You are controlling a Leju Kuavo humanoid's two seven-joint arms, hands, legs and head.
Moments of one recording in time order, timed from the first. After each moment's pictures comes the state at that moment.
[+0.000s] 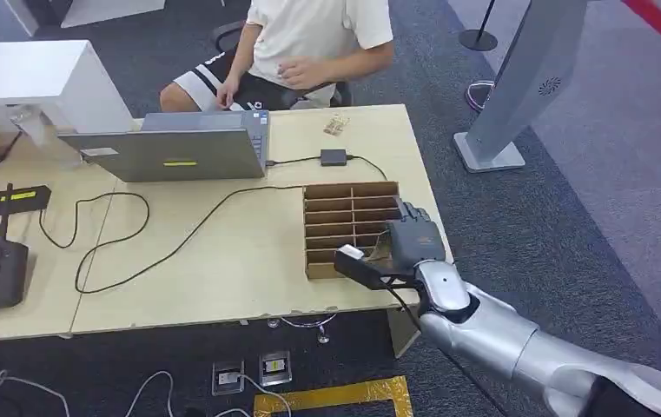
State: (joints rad) left arm -0.21 -0.12 1.12 -0.06 -1.57 -0.24 -0.23; right arm -0.81 -0.30 1.18 -0.88 0.76 -0.24 0.53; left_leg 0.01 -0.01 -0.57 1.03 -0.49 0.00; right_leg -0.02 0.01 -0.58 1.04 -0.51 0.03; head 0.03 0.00
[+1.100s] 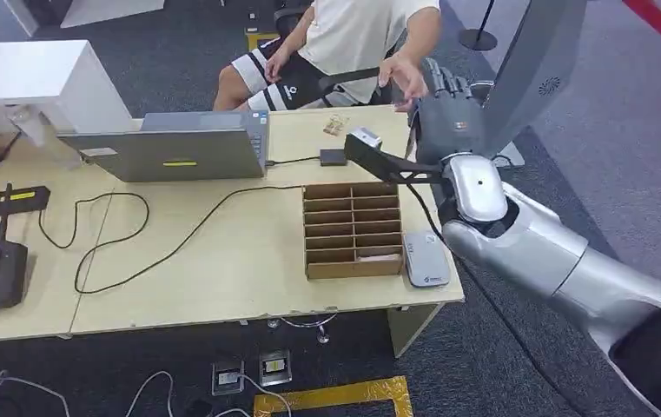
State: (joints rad) left arm -0.24 -0.12 1.03 -0.06 -1.57 -0.24 -0.21; right arm -1.16 -0.34 1.12 -1.01 0.86 -0.20 0.64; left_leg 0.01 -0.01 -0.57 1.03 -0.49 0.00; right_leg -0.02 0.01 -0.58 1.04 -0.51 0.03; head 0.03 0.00
